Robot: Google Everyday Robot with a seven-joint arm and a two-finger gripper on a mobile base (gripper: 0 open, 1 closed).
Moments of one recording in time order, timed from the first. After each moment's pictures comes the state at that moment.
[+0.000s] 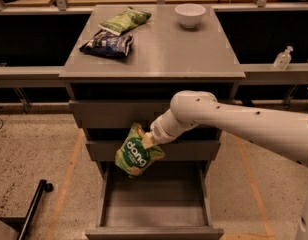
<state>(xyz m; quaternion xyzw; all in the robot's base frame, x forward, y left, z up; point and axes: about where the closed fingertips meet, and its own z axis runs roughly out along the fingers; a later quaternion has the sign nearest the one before) 0.587 0.016 0.619 -0.28 0.92 0.23 0.17</state>
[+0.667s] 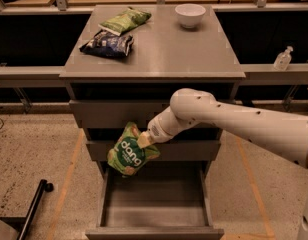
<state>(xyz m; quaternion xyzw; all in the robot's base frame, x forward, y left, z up) 0.584 0.029 0.624 -0.31 0.90 0.25 0.17</state>
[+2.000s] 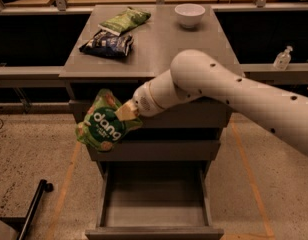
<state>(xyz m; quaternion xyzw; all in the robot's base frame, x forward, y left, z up) 0.564 0.083 0.787 -0.40 0.82 0.30 0.28</state>
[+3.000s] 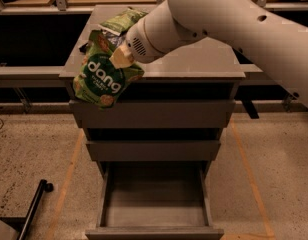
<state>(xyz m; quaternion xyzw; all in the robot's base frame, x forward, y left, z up) 0.593 0.079 0.945 -0.42 0.80 0.21 0.38</state>
